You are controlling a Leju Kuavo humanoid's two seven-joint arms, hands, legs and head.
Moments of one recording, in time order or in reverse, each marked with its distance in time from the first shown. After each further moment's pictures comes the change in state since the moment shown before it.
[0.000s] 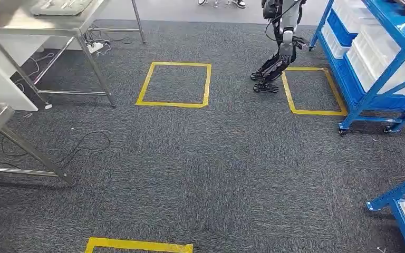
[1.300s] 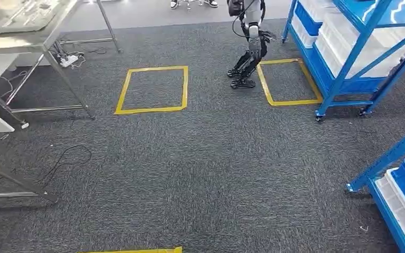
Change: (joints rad) left arm -0.107 -0.077 -0.114 -0.125 -0.212 0.019 0.047; right arm -0.002 0.004 -0.032 0.000 -0.116 -0.020 -0.004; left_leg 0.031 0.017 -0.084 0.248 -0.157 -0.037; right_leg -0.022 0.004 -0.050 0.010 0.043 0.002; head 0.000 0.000
